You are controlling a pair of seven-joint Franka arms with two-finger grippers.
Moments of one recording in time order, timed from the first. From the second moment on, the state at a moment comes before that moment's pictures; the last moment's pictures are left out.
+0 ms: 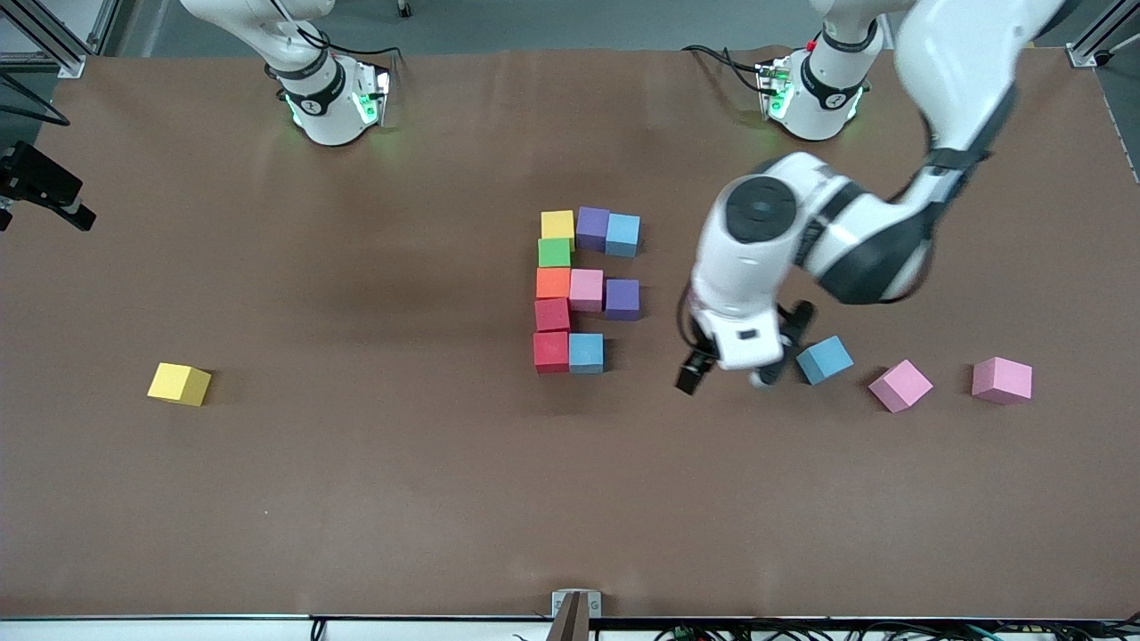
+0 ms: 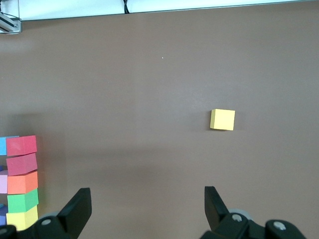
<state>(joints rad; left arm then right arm) 0.27 0.63 -0.96 -1.51 0.64 1.95 -1.64 0.03 -0.05 -0.08 -1.48 0.05 1.56 -0.01</state>
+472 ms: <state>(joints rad) 0.71 0.63 -1.09 -1.78 0.64 1.99 -1.02 0.03 -0.05 -0.08 -1.48 0.05 1.56 -0.01</state>
